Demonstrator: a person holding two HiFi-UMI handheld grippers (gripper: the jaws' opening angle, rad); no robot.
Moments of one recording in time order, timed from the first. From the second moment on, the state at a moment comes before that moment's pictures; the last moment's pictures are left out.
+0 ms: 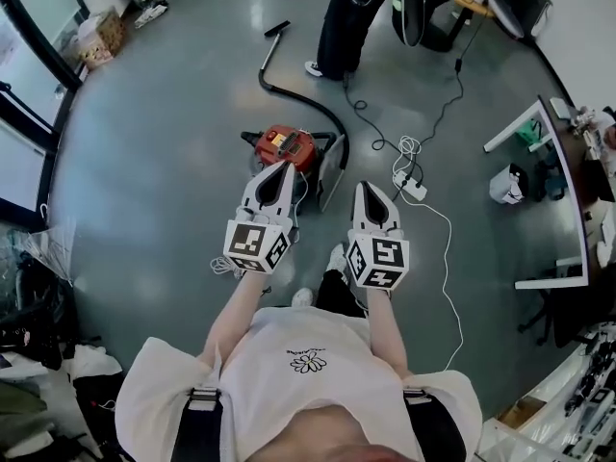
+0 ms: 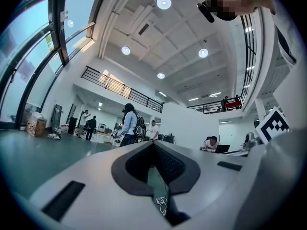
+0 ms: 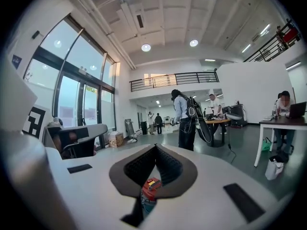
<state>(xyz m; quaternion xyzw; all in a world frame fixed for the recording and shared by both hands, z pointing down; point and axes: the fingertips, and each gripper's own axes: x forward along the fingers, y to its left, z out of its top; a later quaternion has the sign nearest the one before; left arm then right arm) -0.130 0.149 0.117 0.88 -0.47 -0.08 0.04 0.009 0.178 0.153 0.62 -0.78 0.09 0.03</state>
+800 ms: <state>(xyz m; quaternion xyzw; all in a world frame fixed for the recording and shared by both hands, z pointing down) -0.025 -0.055 0.108 0.85 -0.52 -0.07 0.03 0.098 -0.035 0.133 0.56 -0.83 0.07 0.00</state>
